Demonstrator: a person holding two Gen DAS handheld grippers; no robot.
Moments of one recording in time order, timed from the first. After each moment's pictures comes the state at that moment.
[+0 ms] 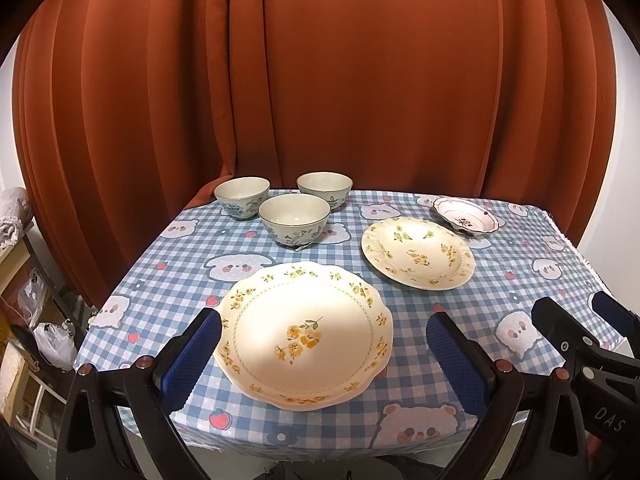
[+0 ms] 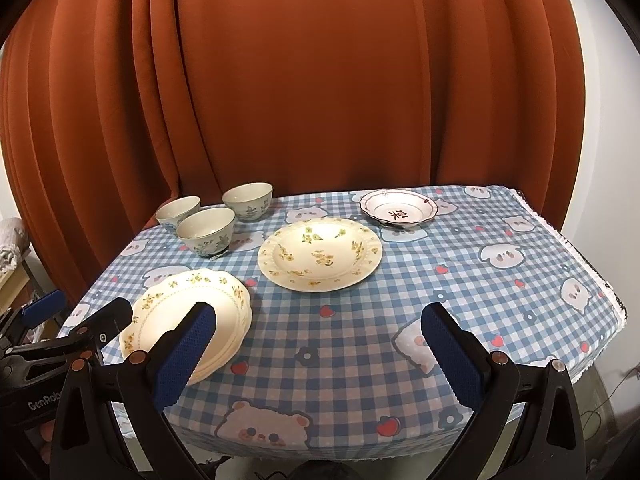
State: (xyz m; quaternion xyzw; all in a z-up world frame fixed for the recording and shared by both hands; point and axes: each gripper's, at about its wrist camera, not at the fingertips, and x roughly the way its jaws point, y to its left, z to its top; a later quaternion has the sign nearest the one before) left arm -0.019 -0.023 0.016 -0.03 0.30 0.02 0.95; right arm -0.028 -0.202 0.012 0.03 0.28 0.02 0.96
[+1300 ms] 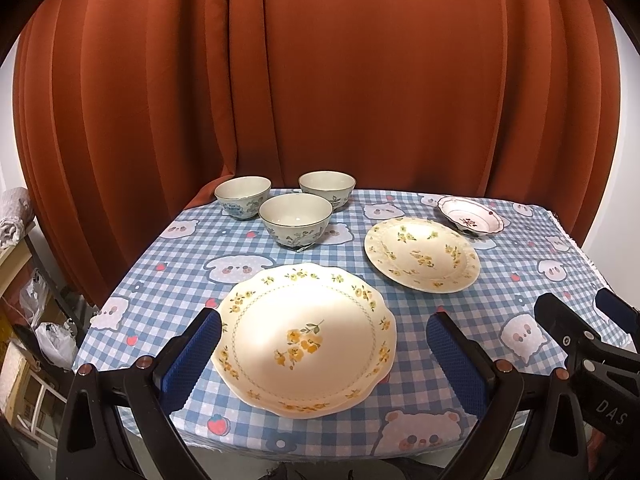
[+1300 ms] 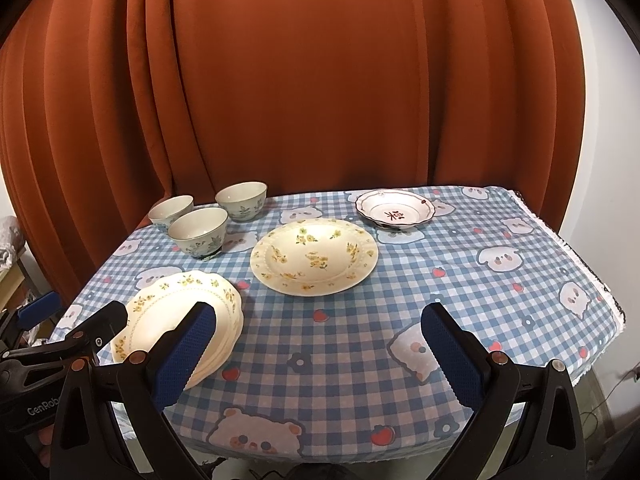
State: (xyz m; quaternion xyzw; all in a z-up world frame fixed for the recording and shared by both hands) left arm -0.017 -0.028 0.011 -0.02 0.30 0.02 0.95; right arm -0.022 -0.210 0.003 0.02 0.27 0.02 0.96
